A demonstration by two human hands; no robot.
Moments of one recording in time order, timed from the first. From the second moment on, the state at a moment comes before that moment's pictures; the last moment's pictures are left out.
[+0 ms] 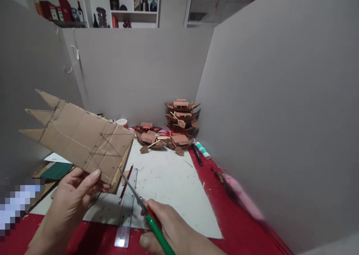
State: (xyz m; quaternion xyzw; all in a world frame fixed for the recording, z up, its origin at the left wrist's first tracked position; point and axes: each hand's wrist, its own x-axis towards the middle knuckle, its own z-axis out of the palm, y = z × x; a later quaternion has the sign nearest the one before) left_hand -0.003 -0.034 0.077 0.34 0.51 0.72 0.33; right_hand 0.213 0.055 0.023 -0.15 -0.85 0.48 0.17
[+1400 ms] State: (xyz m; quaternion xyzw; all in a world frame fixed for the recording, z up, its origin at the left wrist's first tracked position) left_hand 0.018 -0.031 0.078 0.39 0.57 0.64 0.34; right_hand 0.212 0.042 0.040 -0.15 -0.83 0.52 0.13
